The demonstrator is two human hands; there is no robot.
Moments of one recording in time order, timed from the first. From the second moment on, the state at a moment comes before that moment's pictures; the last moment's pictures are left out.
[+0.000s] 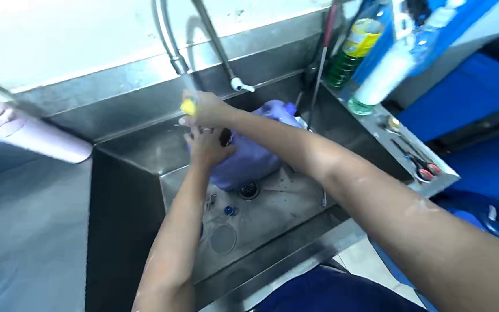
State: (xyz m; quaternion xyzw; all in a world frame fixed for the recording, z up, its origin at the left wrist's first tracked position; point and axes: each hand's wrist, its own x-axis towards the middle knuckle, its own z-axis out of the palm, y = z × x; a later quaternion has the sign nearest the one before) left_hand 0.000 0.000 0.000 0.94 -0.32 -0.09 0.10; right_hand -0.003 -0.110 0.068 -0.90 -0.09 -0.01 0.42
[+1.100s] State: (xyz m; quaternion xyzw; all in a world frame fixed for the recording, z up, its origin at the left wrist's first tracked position) left_hand -0.119 -0.274 0.150 0.76 -0.56 0.13 -0.30; right_hand -0.219 -0.409 -0.124 -0.21 0.22 -0.08 0.95
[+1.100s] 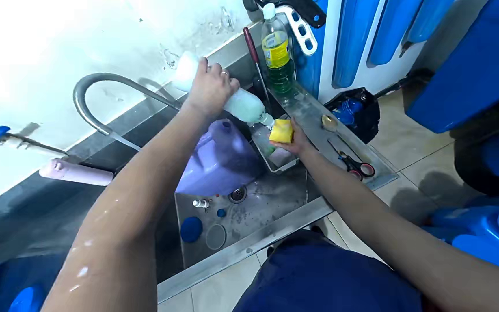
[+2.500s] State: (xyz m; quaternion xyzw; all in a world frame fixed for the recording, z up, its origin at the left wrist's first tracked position) left_hand -0.031 -0.006 0.029 0.95 -0.17 -0.25 0.00; right_hand -0.089 -0.140 -0.046 -0.95 0.00 -0.22 0.23
